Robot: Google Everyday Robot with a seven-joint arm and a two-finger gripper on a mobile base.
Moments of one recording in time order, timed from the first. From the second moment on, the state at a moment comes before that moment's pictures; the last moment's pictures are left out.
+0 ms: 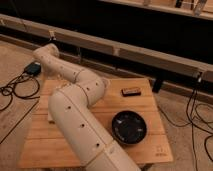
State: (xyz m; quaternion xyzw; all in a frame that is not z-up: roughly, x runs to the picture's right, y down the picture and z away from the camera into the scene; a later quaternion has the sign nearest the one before) arm -0.356 -0.059 0.973 -0.26 0.07 0.64 0.72
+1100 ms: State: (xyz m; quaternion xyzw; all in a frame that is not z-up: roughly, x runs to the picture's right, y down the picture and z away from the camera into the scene) arm -0.334 0.020 0.986 -0.32 0.18 0.58 0.73
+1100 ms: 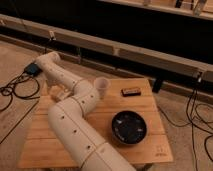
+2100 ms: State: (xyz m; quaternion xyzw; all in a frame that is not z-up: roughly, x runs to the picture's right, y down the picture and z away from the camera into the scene) arm -0.233 0.054 0.962 -0.32 0.25 0.61 0.68
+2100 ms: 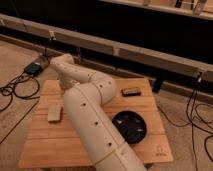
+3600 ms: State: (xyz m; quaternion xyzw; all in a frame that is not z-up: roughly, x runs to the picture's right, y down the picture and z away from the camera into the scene) arm -0.208 -0.011 0.830 -0.20 0.18 0.53 0.80
